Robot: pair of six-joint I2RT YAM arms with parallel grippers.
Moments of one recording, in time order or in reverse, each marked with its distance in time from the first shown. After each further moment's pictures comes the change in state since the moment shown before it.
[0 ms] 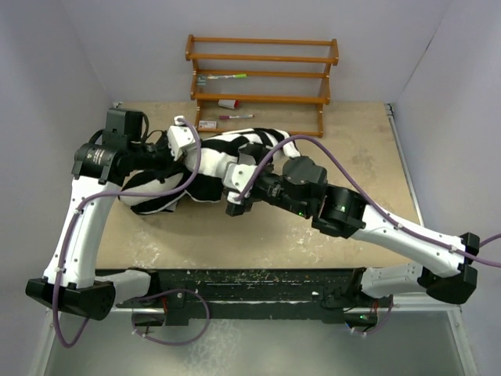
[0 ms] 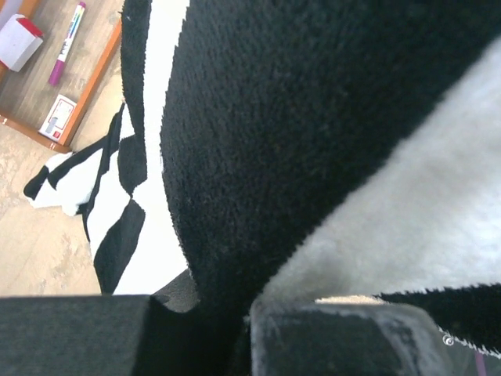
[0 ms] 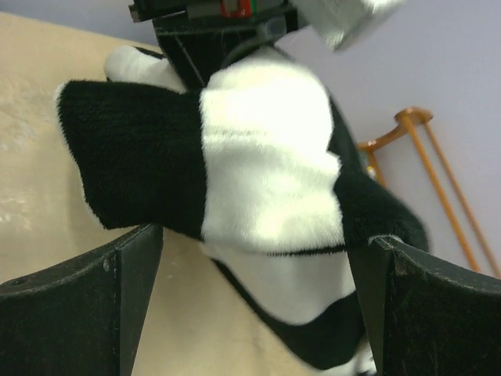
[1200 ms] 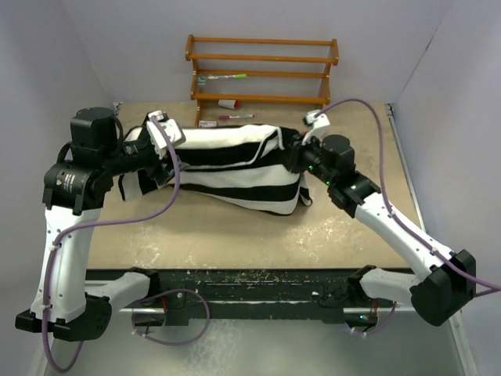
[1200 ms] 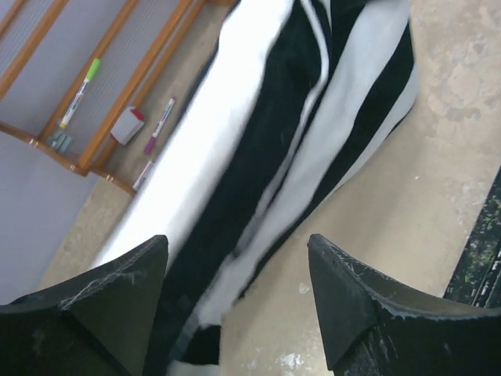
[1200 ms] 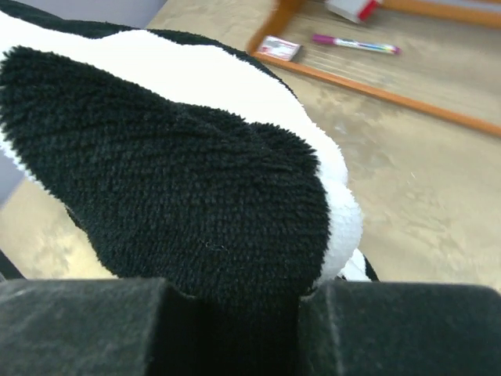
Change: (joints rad) left arm 0.001 -0.110 0.130 0.061 0.043 -0.064; right arm -0.552 -0.020 -0.326 0.208 -0.195 0.814
